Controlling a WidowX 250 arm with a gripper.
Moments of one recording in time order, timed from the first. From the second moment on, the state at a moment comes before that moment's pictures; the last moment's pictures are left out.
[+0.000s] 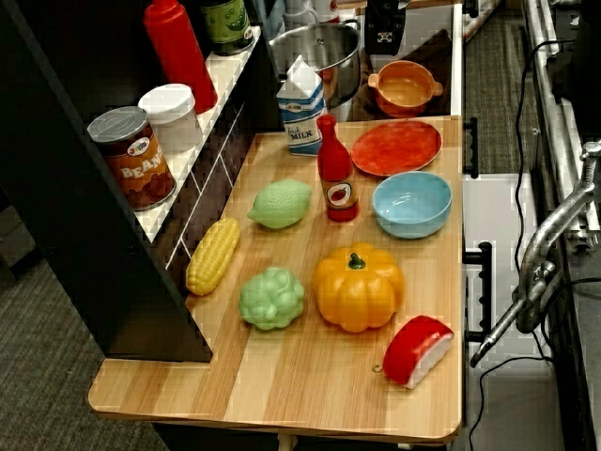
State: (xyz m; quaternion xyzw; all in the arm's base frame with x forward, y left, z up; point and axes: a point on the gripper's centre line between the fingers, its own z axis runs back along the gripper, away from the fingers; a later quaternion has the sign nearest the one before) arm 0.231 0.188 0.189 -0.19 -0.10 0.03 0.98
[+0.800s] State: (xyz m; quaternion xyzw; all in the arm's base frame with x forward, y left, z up) arm 0.225 0.198 0.161 -0.17 -0.10 0.00 0.98
